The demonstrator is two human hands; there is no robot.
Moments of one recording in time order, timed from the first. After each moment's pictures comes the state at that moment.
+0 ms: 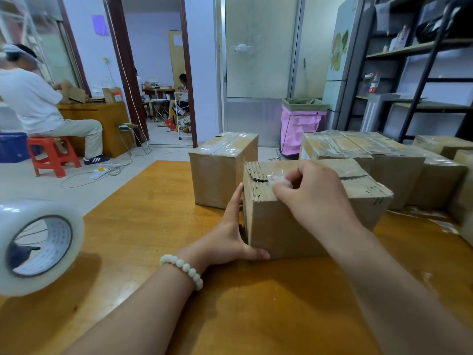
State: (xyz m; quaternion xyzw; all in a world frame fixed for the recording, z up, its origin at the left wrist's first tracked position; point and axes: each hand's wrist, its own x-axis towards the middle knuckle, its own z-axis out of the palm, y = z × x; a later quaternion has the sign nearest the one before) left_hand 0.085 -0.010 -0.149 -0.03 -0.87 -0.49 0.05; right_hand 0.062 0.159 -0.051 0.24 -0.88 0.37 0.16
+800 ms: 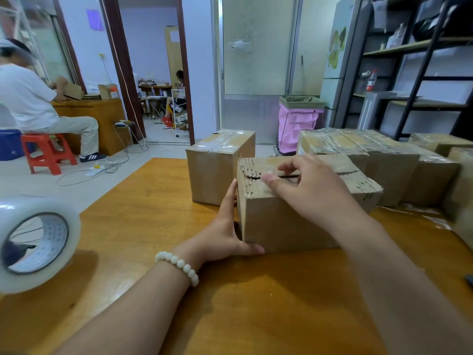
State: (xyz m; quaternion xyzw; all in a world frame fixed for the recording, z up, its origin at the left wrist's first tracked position) left_hand 0.084 -0.016 -0.152 -0.04 -0.87 -0.49 0.06; right_hand 0.045 0.167 -0.050 0.28 -0.90 0.32 0.13
